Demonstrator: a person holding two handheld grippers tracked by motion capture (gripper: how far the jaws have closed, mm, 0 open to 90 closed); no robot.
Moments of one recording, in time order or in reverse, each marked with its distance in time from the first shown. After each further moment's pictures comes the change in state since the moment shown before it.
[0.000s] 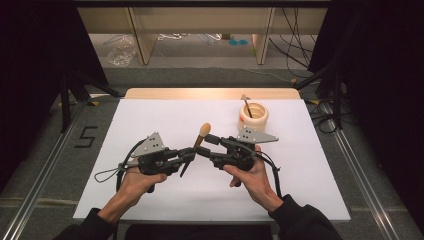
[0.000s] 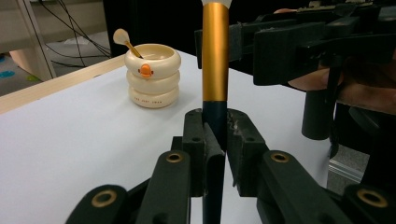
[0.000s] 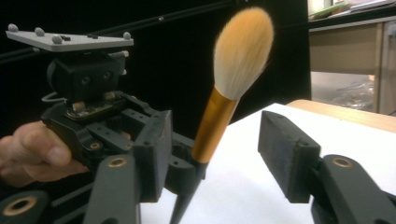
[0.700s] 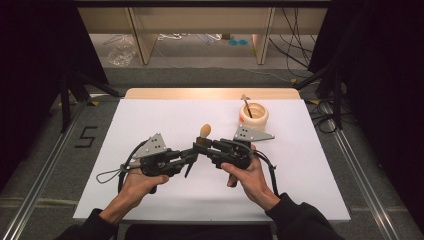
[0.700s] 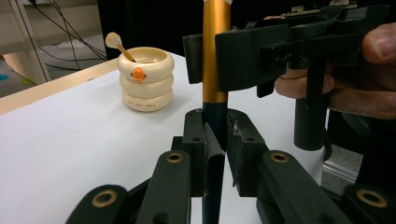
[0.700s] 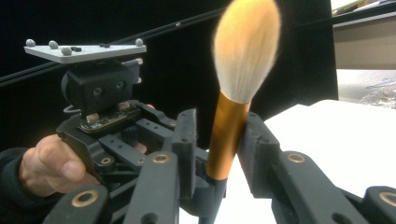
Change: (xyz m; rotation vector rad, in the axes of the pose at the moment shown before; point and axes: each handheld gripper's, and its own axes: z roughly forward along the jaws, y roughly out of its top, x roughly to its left) left arm -0.005 0.001 0.003 -0.009 -0.017 0.013; right arm 0.000 0.000 0.008 -0.011 0.079 0.047
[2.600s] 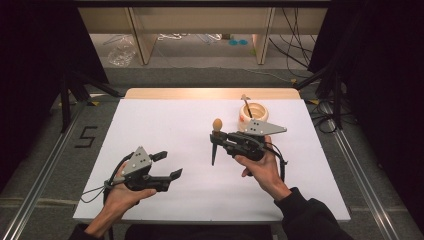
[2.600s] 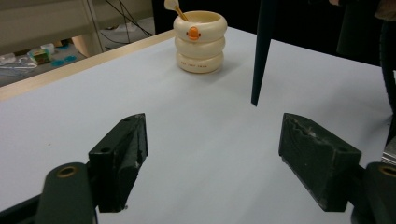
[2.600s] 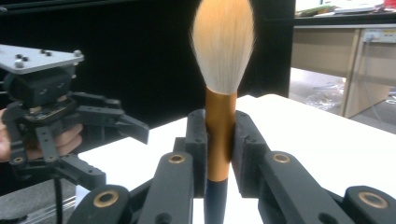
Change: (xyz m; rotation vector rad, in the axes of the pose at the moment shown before) left arm 0.005 -0.043 -0.034 0.060 0.222 0.011; right arm -0.024 0.016 -0.028 0.094 -0.149 -0.165
